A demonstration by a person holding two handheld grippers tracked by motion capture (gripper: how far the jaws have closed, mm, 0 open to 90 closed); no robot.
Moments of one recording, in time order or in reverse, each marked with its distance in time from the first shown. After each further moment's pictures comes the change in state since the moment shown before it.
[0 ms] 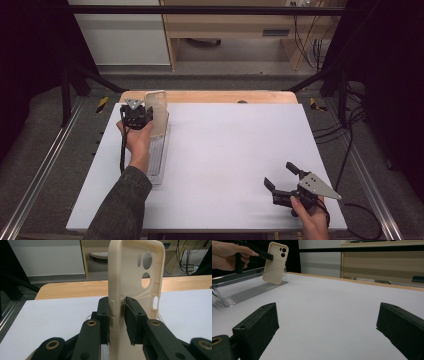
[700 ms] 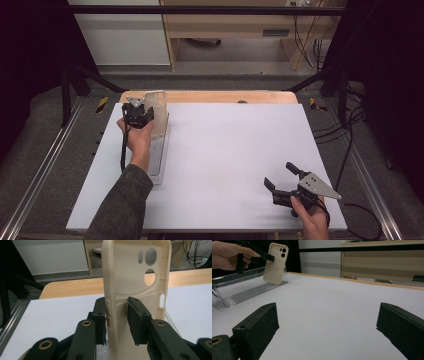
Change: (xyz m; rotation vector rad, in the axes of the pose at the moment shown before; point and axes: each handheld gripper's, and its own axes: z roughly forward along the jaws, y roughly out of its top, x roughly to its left) left arm -0.001 0.003 0.006 0.041 0.040 0.045; right arm 0.000 0.000 0.000 0.001 0.001 0.005
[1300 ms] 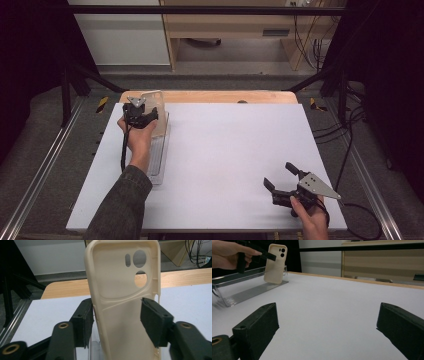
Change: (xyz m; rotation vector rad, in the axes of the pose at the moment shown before) left arm -0.002 0.001 0.000 -0.006 0.000 -0.010; right arm 0.001 0.000 0.001 0.004 0.004 0.002
